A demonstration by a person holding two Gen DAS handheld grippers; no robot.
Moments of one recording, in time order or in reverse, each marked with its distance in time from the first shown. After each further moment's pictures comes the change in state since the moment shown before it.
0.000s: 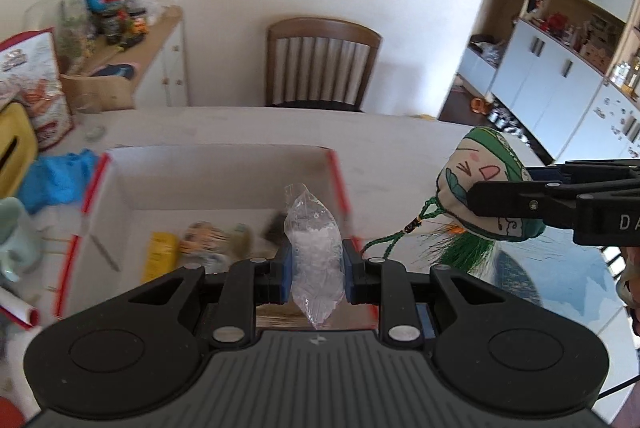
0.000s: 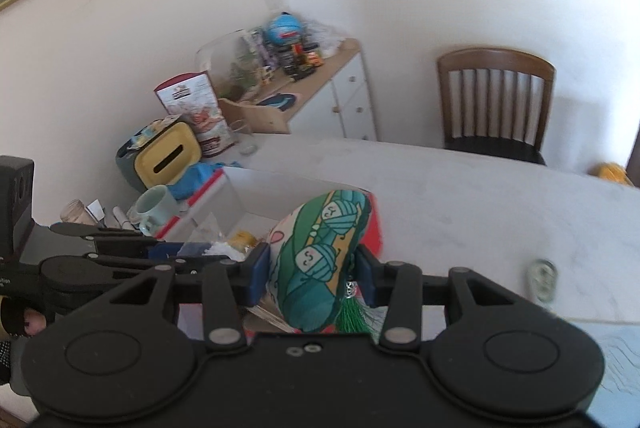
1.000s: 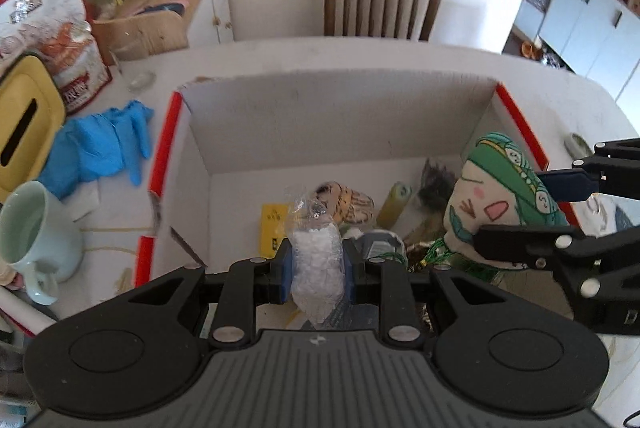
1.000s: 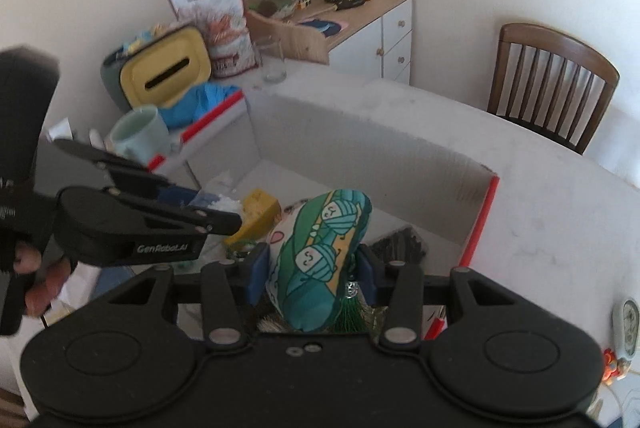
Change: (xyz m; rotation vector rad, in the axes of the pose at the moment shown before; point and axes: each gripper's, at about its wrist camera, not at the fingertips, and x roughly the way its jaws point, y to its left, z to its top) left arm 0.092 0.109 -0.010 0.046 0.187 0.104; right arm 0.151 0.062 -0.016 -0.177 0.189 -0.023
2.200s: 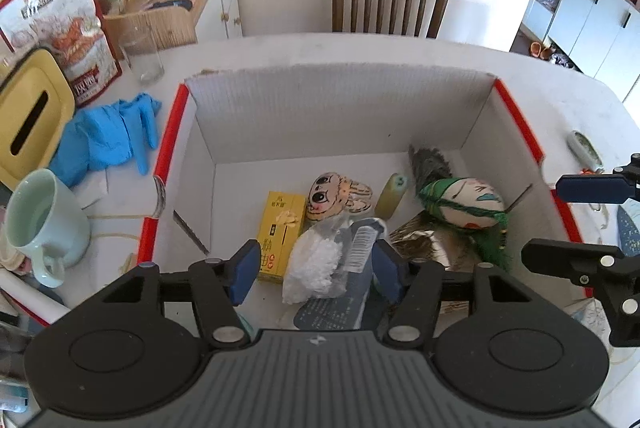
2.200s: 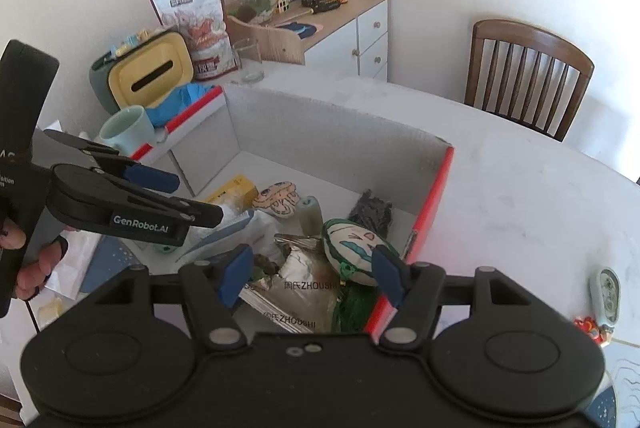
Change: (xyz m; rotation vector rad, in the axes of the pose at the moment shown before) left arm -0.014 -0.007 -0.004 -0.019 -0.005 0.033; right arm -0.031 -0.014 -0.022 0.048 -0.033 -0.039
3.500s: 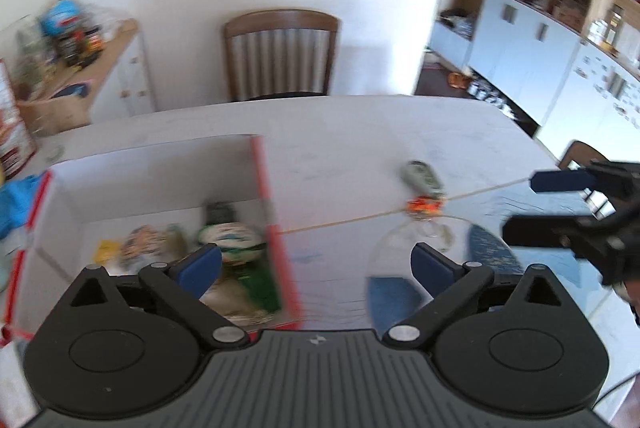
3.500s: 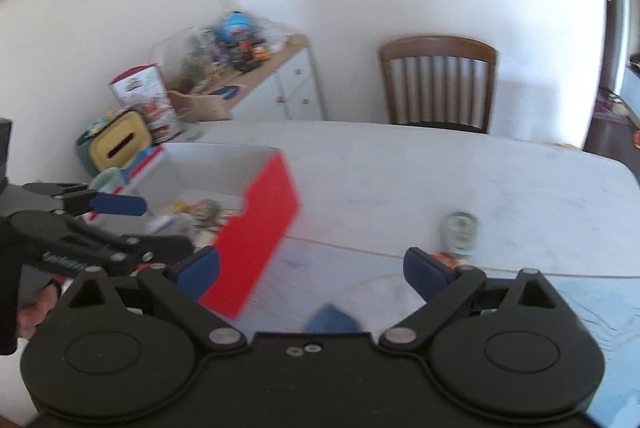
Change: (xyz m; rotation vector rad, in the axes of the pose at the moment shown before) left arm -0.081 -0.179 -0.015 0.120 -0.170 -0.180; right arm -0.150 -0.134 -0.075 0.187 -0.151 -0.054
